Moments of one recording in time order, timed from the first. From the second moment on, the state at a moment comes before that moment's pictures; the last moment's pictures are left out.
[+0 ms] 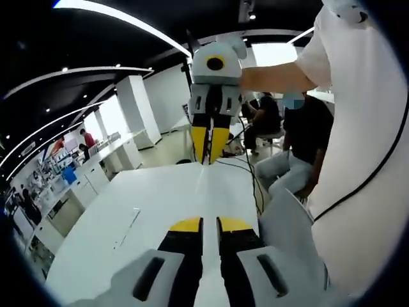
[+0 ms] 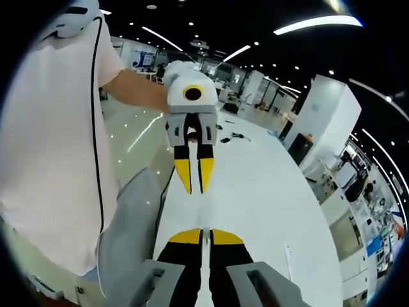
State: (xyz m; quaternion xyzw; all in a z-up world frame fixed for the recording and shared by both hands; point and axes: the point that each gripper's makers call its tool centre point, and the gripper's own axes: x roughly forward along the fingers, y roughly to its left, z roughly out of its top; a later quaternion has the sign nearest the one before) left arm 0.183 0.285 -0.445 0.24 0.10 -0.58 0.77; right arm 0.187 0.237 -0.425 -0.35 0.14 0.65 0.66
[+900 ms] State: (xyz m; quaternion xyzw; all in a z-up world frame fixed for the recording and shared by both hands) left arm 0.182 0.279 -0.457 0.28 0.11 -0.57 0.76; right arm 0.186 0.231 -0.435 -0.32 0.16 0.65 0.67
